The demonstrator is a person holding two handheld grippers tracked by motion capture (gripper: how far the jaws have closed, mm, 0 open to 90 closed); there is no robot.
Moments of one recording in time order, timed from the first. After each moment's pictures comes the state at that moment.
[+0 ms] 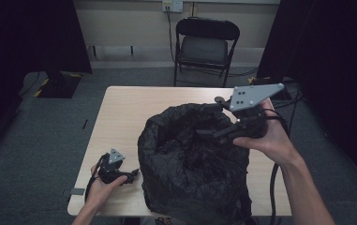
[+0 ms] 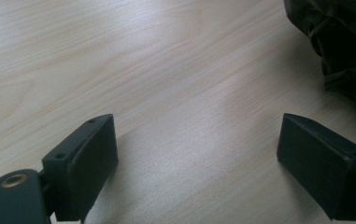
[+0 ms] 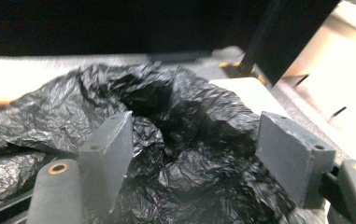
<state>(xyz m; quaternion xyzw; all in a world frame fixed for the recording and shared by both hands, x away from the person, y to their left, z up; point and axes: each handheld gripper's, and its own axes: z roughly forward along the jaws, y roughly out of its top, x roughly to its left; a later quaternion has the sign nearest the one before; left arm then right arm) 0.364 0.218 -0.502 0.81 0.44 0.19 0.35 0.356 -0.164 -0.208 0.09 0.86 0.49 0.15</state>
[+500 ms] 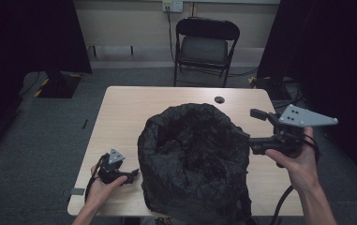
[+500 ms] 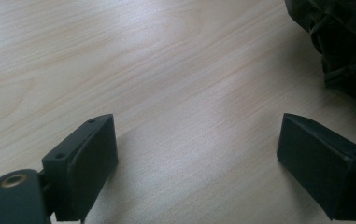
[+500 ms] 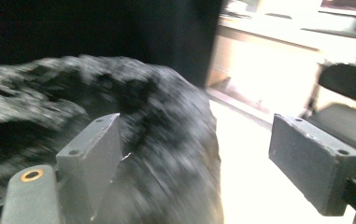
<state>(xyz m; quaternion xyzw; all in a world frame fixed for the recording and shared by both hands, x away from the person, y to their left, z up) 0.363 0.219 -0.502 0.81 0.44 0.19 0.35 0.334 -0.253 -0.257 0.27 0.75 0.56 0.23</state>
